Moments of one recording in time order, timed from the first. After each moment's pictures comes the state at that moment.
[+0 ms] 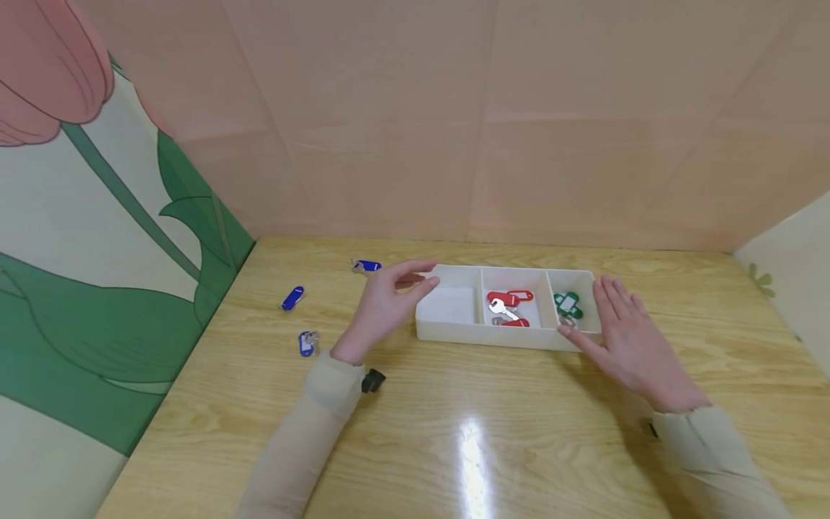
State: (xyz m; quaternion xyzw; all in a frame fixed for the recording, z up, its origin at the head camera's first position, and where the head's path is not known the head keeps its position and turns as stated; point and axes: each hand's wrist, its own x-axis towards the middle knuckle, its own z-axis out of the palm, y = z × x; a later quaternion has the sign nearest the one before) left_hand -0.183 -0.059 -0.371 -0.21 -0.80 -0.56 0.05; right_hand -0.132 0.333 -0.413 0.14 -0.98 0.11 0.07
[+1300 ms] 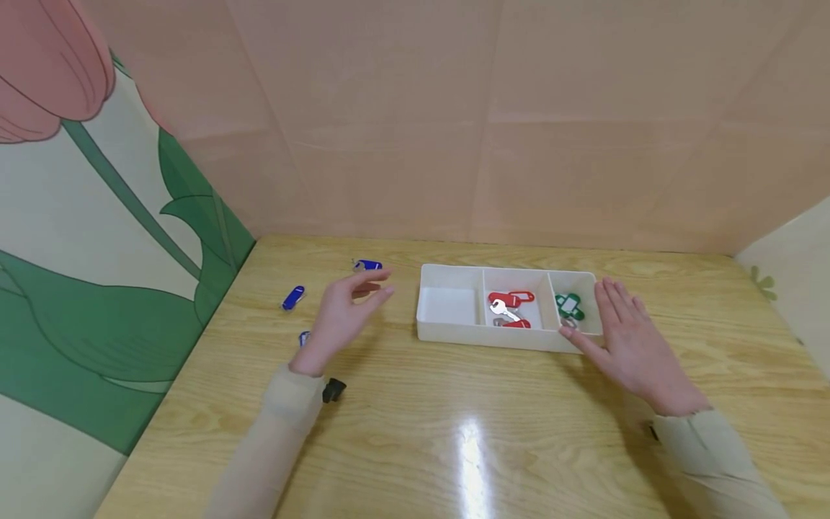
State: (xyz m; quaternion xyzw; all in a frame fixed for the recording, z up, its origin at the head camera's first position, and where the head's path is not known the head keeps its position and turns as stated) left_hand -0.177 -0.118 -0.387 -0.14 -0.85 -0.51 0.05; right_hand -0.132 0.332 -0.414 0.14 -0.98 0.12 0.07
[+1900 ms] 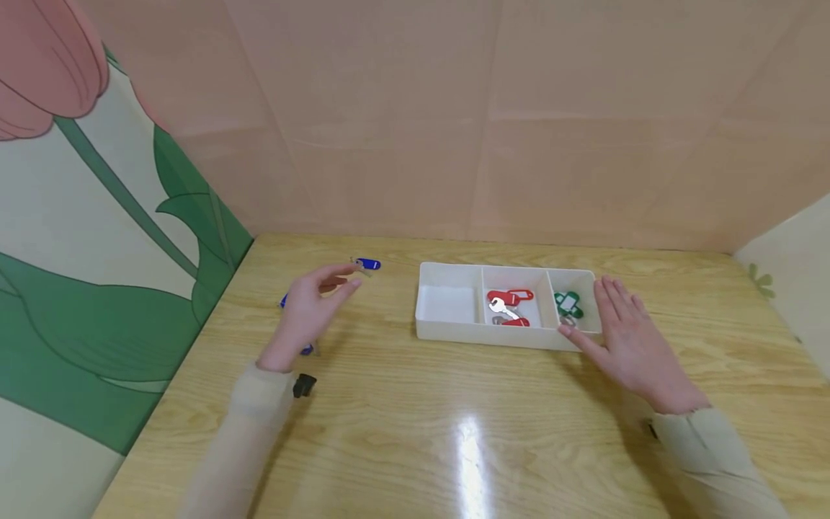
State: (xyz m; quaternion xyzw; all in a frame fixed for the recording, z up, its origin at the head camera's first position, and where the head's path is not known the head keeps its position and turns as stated) left_hand -0.180 -0.162 -0.383 -0.13 -0.87 -0.46 0.08; right_hand -0.133 0.333 -0.415 0.14 -0.98 0.12 0.07
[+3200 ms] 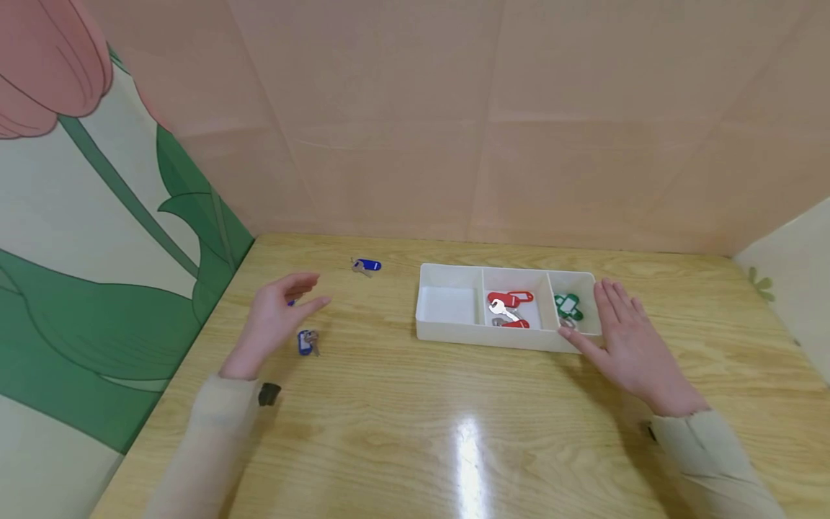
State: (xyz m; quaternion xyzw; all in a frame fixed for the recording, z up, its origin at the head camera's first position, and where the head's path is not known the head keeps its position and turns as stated) left_hand -0.170 -0.209 -0.384 -0.07 -0.90 -0.42 0.05; right_hand -0.132 0.333 -0.415 0.14 -0.98 0.13 0.07
